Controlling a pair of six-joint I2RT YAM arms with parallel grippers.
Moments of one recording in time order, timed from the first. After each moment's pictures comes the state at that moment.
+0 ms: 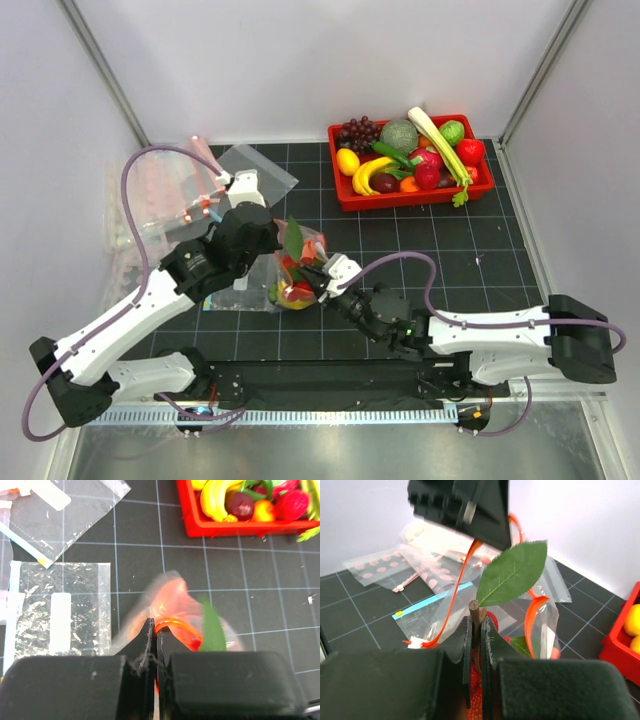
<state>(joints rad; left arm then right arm) -0.85 1.10 1.18 -0.64 -0.55 -0.62 1.33 1.18 0.59 0.75 0.49 -0.18</state>
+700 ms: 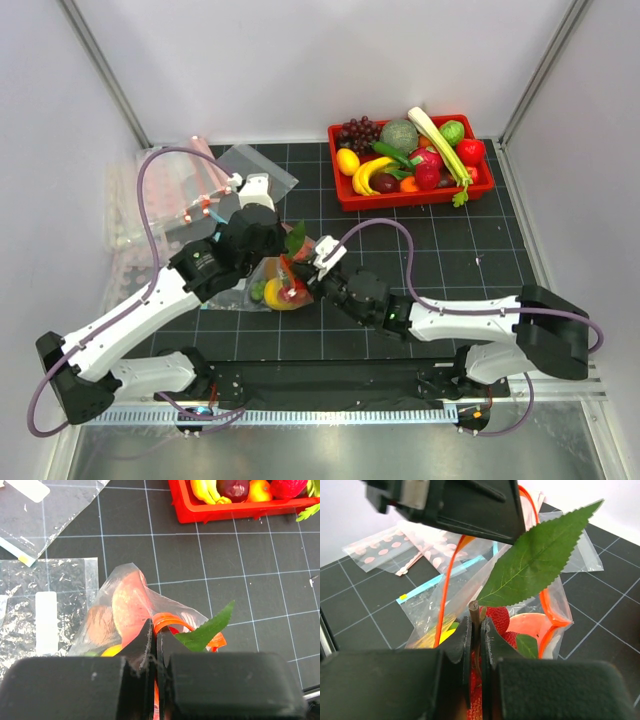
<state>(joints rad) -0.85 1.12 1.14 -0.59 -0.48 -0.60 1.21 1.34 0.65 0.69 0.37 0.01</state>
